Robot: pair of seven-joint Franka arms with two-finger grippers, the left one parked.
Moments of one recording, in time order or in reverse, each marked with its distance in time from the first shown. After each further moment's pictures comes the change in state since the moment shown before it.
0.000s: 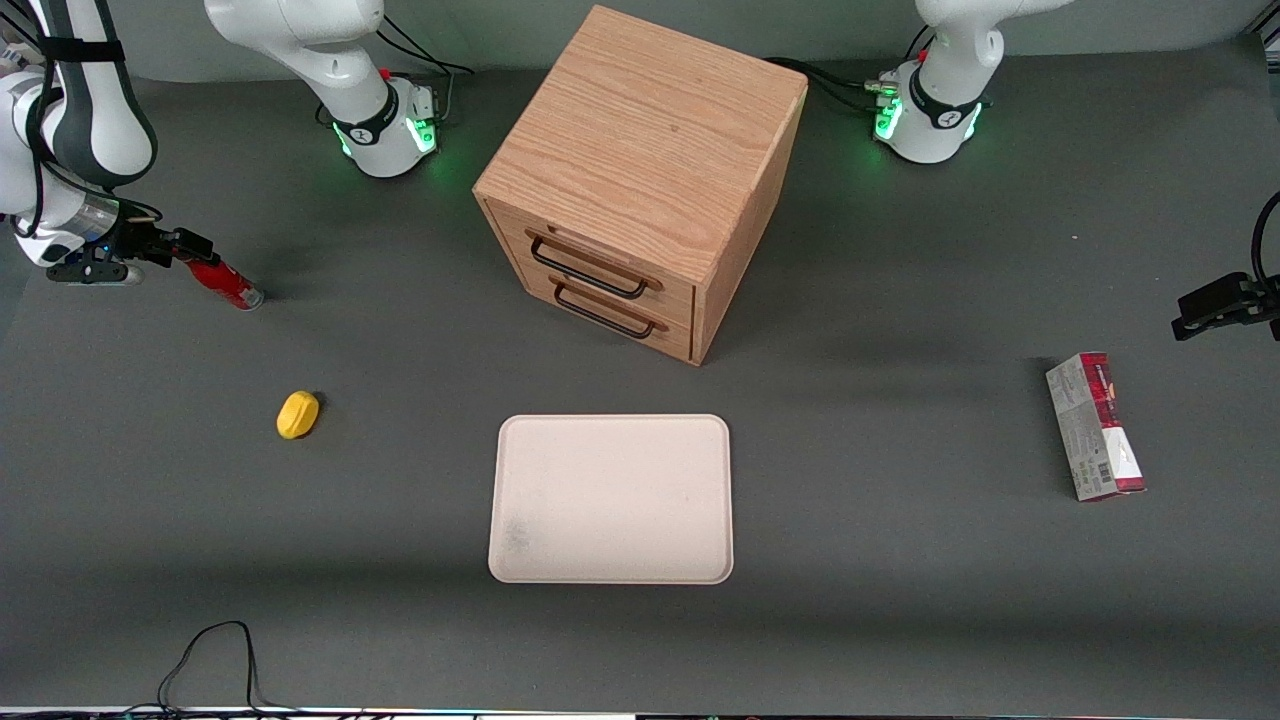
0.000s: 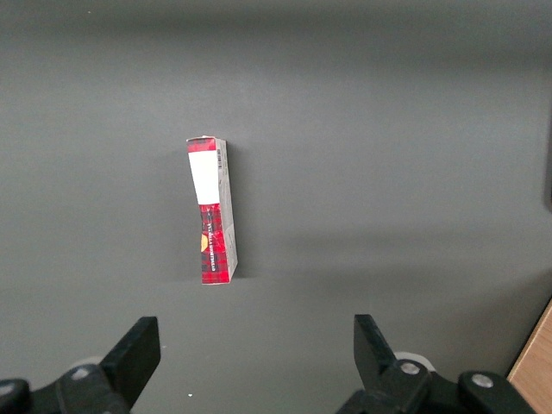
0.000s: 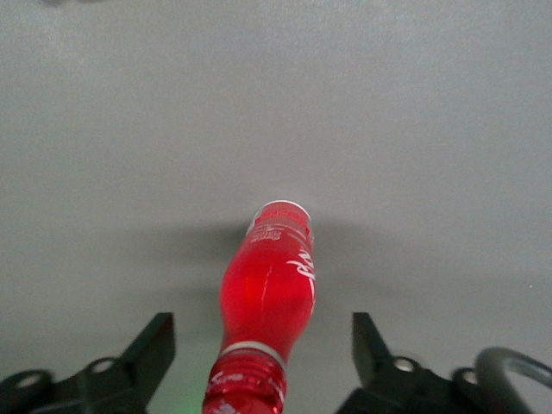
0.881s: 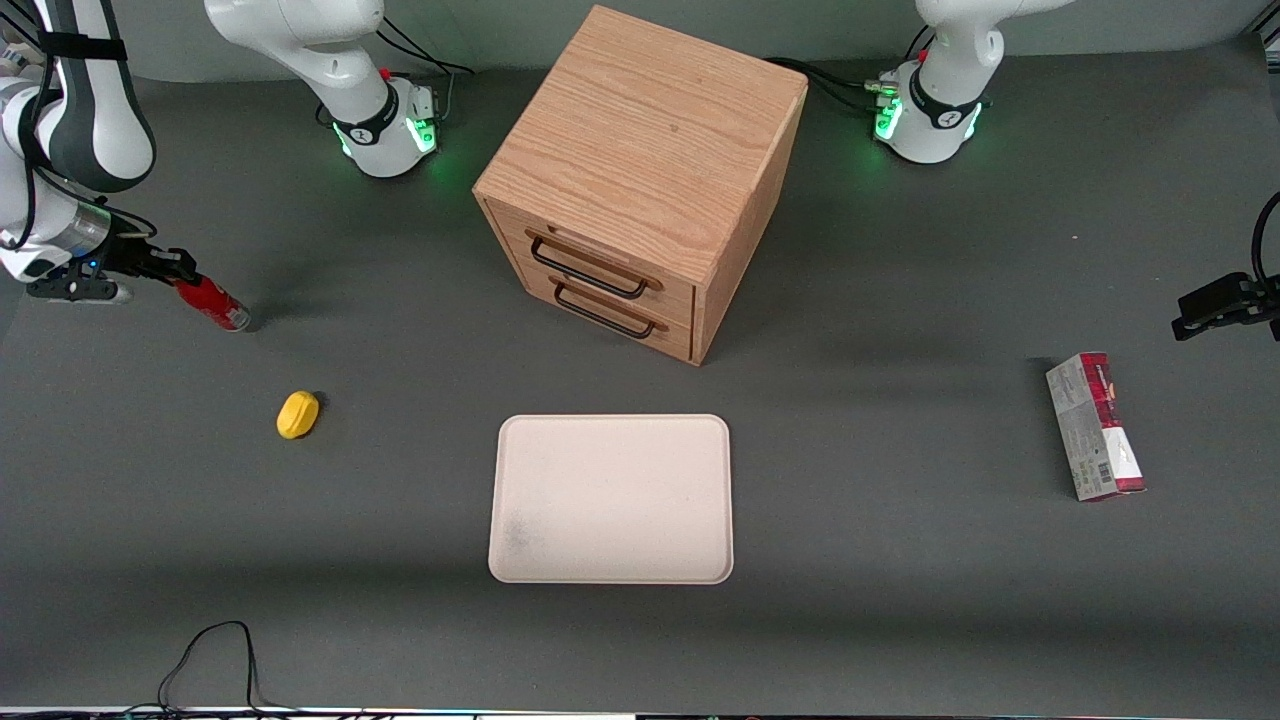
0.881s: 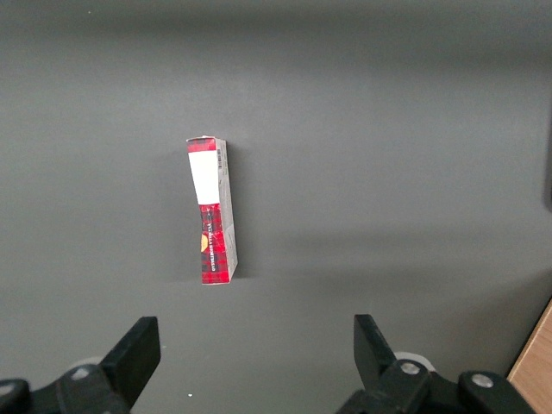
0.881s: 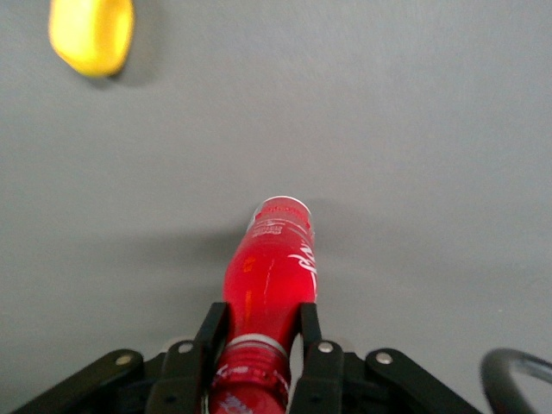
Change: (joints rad) arm 0.001 0.015 0.185 0.141 -0.001 -0.102 0.165
